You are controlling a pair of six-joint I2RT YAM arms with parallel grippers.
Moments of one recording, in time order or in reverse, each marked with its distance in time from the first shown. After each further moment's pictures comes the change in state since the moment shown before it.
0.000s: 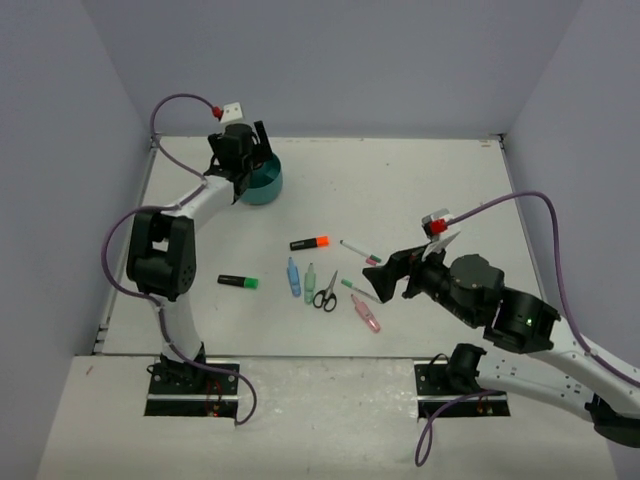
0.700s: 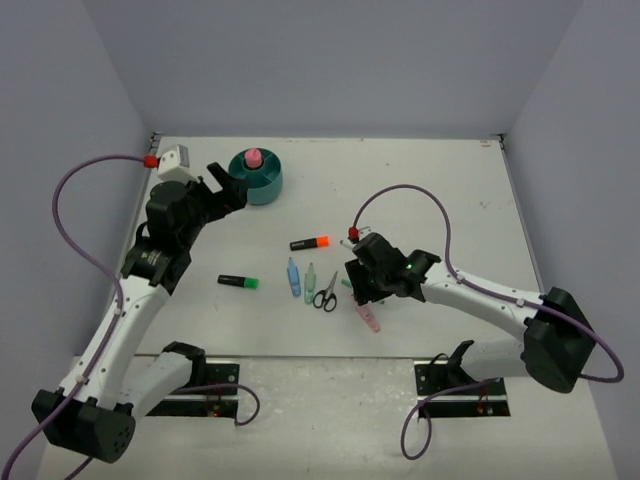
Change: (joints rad) left arm -0.008 -1.011 -0.497 -0.392 0.289 -0.225; right arm -0.192 0.671 -0.065 -0.054 -0.246 0.020
